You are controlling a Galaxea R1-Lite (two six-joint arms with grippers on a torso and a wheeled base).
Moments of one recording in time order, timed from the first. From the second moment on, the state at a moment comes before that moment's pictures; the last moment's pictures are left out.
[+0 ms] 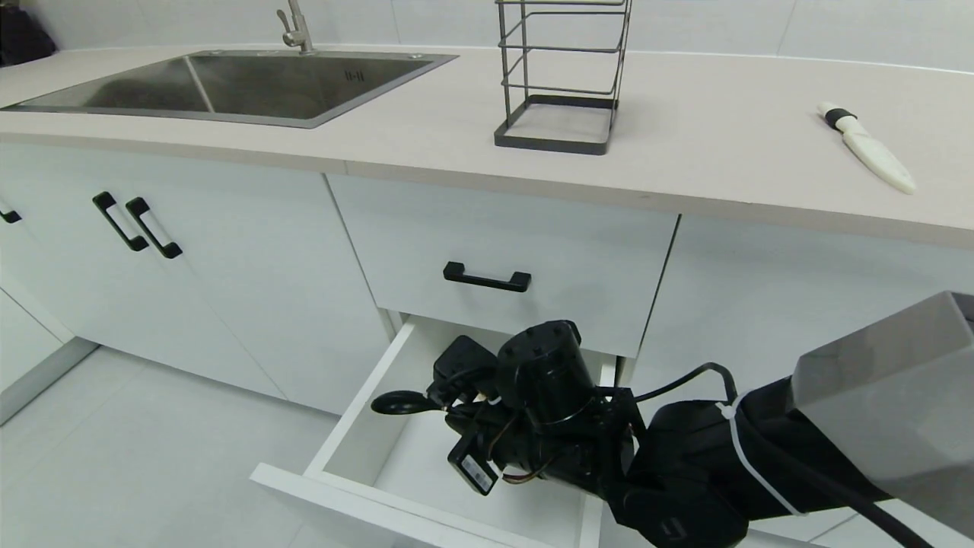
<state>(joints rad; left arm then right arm) 0.00 0.00 0.00 0.00 0.04 -0.04 0.97 2.13 -1.20 -0.52 -0.07 -0.20</state>
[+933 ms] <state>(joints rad) 0.00 0.00 0.00 0.00 0.04 -0.04 0.91 2.30 -1.34 -0.50 -0.31 -0.13</state>
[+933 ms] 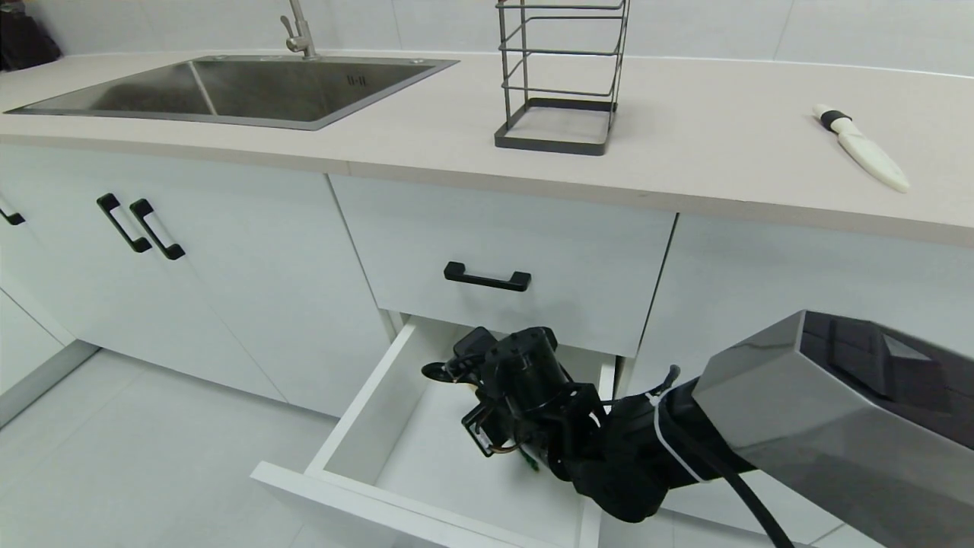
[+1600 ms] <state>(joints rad) 0.00 0.00 0.00 0.00 0.04 -0.04 0.91 2.41 -1.44 -0.46 -0.36 -0.08</state>
